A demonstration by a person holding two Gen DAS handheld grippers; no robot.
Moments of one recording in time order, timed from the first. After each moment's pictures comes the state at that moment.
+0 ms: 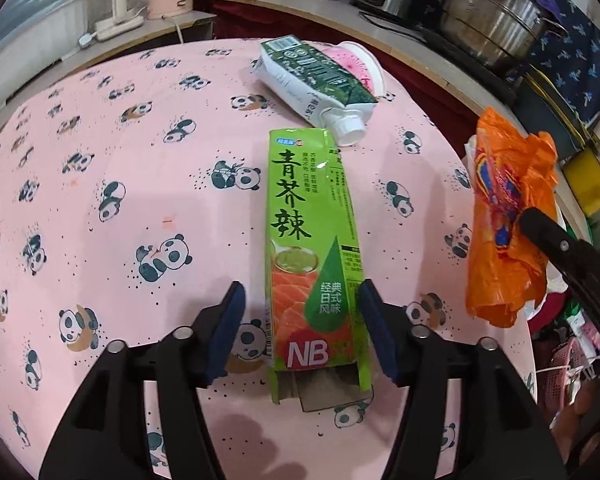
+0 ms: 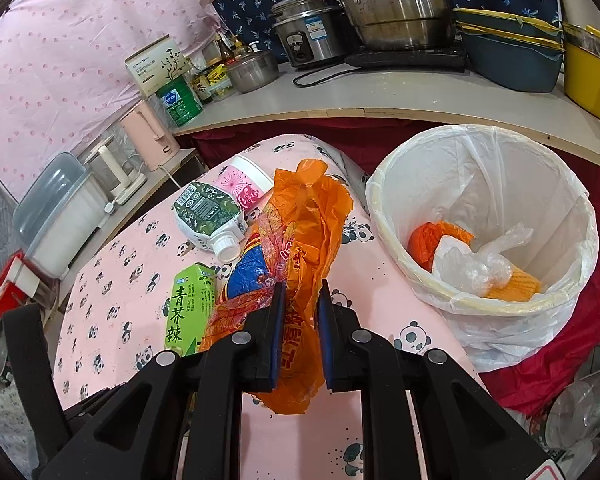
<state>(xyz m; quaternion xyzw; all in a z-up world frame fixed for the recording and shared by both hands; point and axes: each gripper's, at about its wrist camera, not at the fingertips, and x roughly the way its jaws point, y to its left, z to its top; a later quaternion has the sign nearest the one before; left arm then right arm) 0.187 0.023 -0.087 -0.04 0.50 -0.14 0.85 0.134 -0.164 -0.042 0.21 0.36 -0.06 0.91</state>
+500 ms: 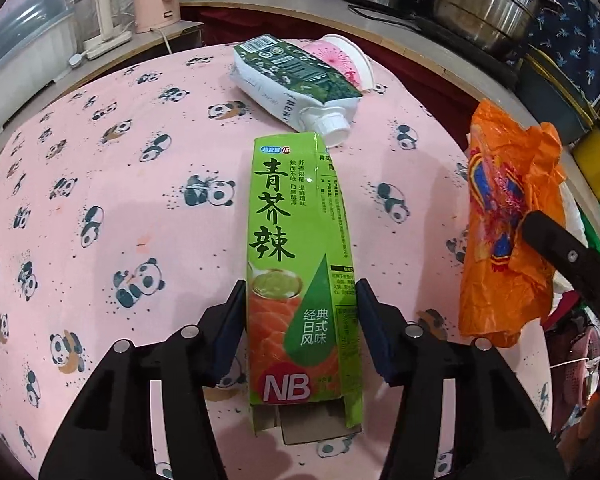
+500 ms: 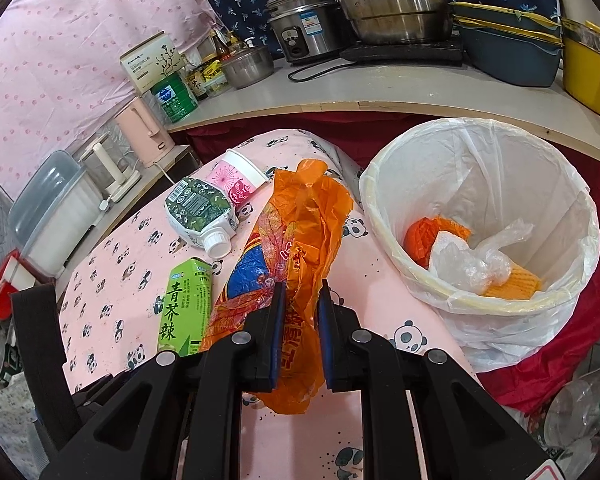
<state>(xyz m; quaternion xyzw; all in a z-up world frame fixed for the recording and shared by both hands) 0.194 -0.007 -0.089 0.00 0.50 -0.14 0.86 0.139 -0.169 -0.051 0.21 0.37 -0.07 0.90</state>
